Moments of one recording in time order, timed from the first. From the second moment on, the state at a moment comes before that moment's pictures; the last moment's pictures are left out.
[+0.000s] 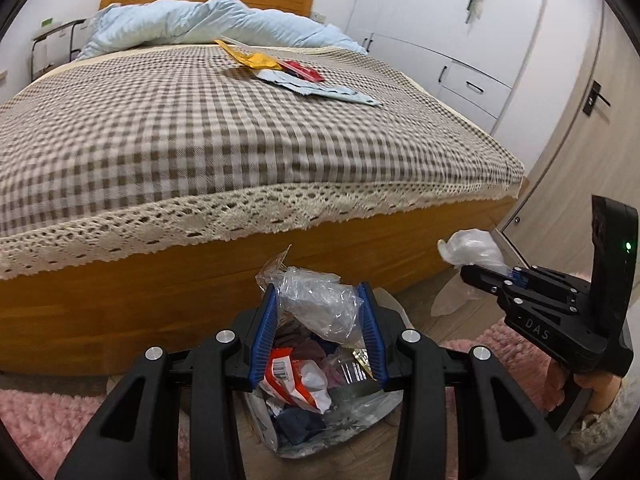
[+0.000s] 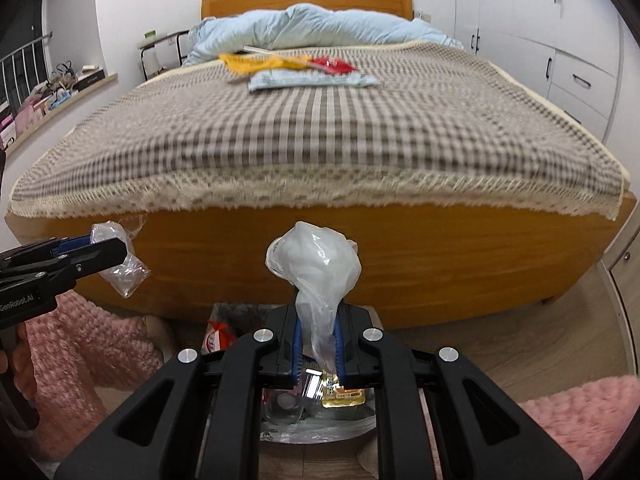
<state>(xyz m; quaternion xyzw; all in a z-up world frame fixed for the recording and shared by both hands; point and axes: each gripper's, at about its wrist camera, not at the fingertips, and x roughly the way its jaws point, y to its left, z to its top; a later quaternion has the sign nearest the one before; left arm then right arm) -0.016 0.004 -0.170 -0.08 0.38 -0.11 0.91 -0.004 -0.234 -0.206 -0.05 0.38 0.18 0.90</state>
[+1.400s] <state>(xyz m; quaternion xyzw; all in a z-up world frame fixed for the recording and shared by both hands) 0.034 -0.029 -0.282 -0.10 0.54 -0.11 0.83 0.014 -0.244 -0.265 -0.06 0.46 0.14 0.88</state>
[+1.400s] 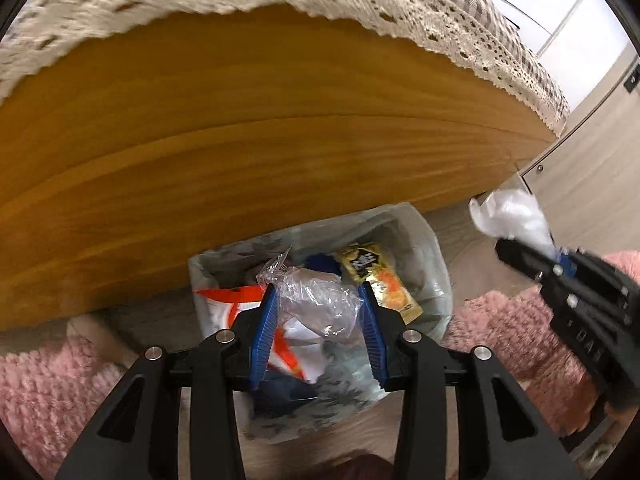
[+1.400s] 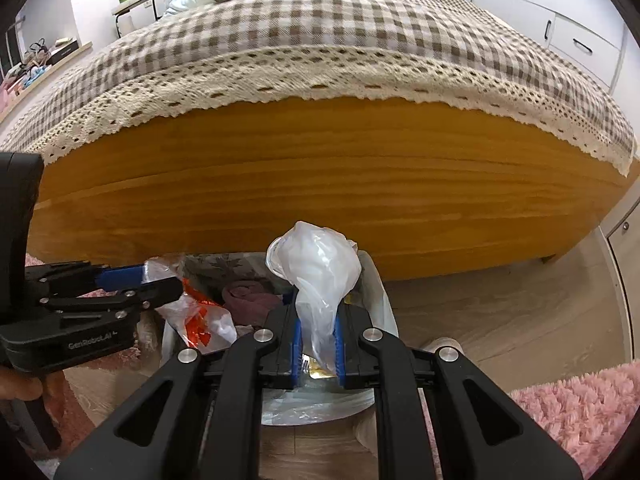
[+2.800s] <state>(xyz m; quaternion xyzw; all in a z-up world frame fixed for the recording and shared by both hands) 0.026 0.014 -0.299 -0.13 0.57 -0.02 0.81 0.029 -0.181 -0.345 -0.13 0.52 0.16 0.83</state>
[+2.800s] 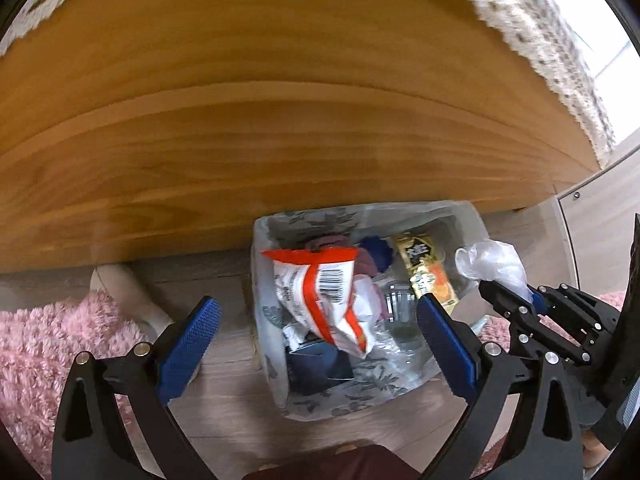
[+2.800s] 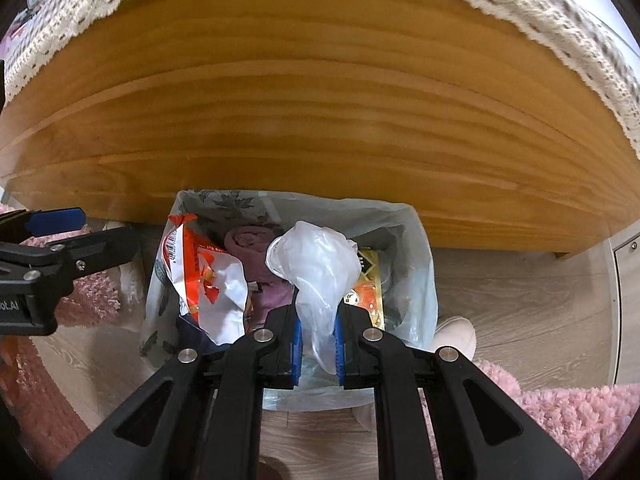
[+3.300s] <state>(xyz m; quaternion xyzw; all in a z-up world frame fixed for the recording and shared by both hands) 0.026 0.019 -0.304 -0.11 0.58 0.01 0.81 0.035 -0.175 -0.365 -0.15 0.55 0.15 0.81</state>
